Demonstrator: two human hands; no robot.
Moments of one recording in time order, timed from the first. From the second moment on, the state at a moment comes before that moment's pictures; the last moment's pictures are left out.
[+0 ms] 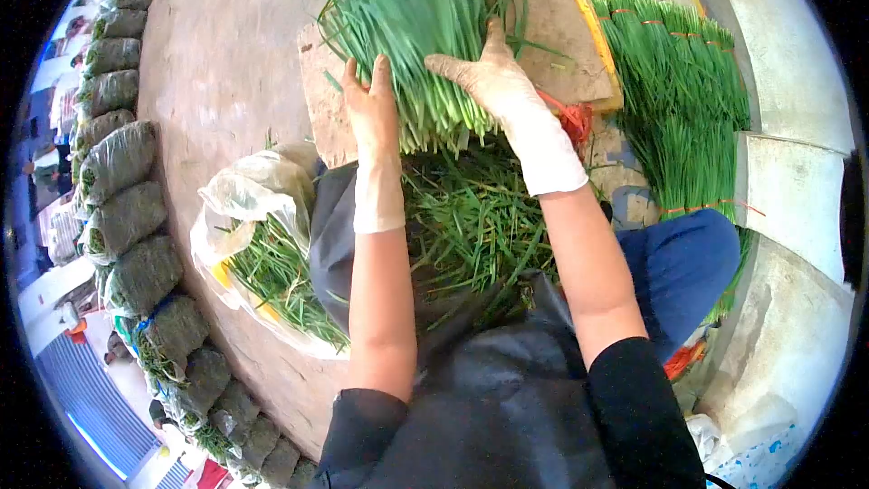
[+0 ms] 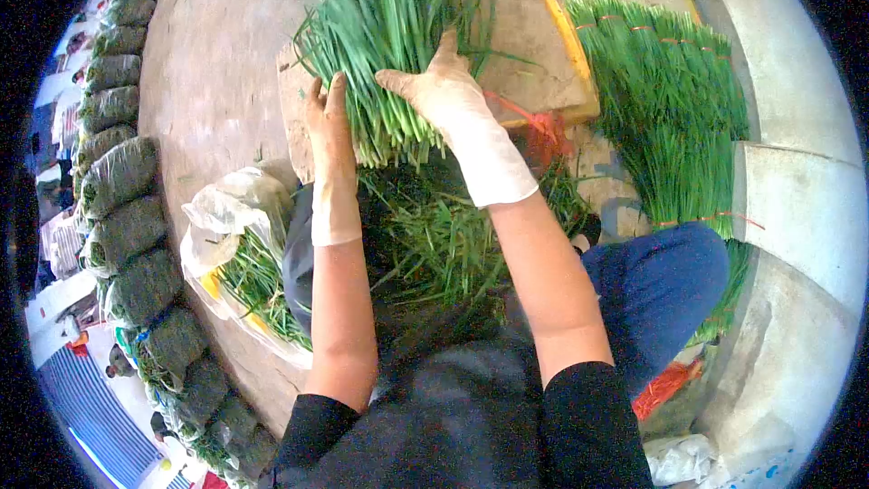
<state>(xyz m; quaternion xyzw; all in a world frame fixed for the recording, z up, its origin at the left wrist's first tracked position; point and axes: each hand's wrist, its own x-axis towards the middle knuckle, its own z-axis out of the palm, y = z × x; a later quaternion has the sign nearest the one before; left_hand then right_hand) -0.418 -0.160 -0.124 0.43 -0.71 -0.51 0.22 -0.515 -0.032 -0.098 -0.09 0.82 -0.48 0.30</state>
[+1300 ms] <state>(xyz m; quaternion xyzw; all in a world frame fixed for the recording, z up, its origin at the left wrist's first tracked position) -0.446 -0.157 -0.140 0.37 -0.71 -0.54 0.25 -0.528 -0.006 -0.107 -0.14 0.70 -0.67 0.18</state>
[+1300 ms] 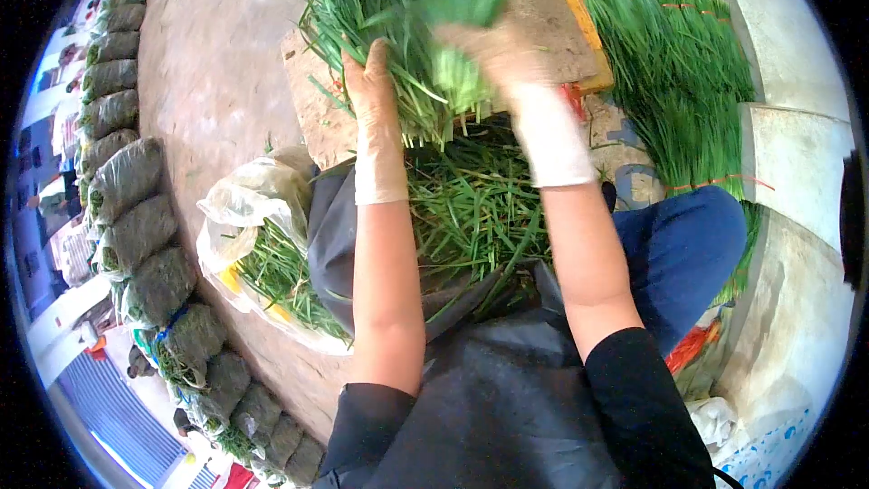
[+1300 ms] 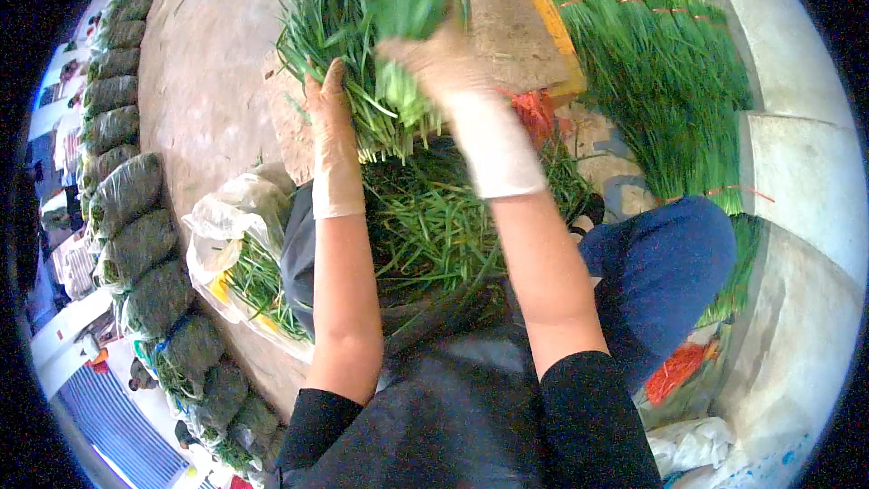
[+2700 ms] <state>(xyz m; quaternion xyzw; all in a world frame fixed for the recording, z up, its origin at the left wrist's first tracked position) -0.360 -0.254 -0.159 0.49 -0.79 -0.35 0.11 -0.579 0.052 -0.131 -0.23 0.58 -0.62 0.47</state>
